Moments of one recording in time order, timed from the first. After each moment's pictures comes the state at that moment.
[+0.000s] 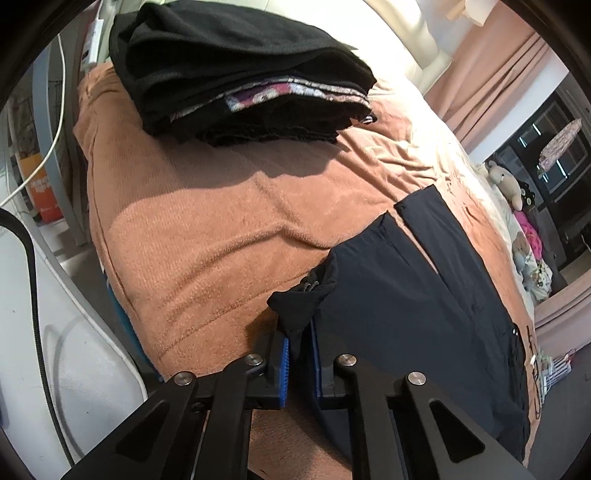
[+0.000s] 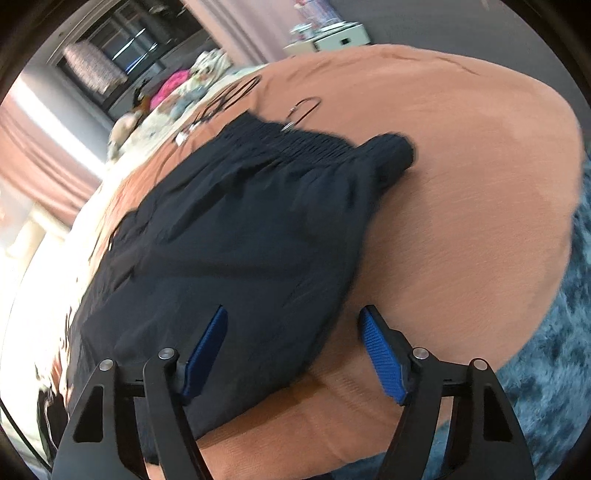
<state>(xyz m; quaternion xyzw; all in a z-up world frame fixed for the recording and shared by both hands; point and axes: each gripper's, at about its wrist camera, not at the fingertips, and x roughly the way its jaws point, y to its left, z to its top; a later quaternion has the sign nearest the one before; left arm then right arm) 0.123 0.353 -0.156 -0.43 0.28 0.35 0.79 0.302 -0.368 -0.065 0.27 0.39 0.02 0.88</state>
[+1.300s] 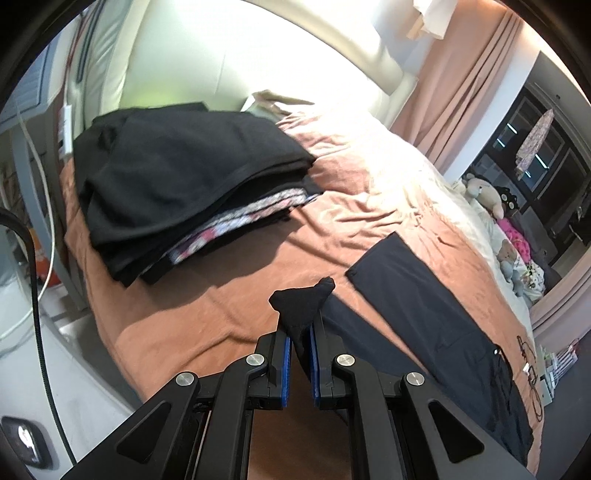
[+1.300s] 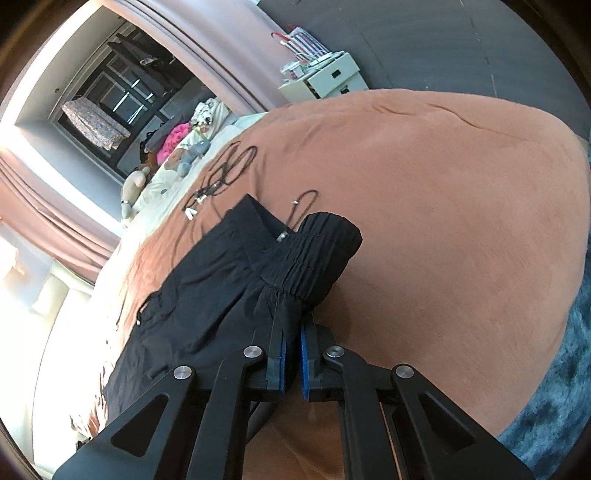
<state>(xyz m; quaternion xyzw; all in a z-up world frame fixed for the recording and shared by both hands) 0.148 0.361 -0.058 -0.36 0.23 0.36 0.83 0.333 -0.411 -0.032 0.34 0.32 0.03 0.88</state>
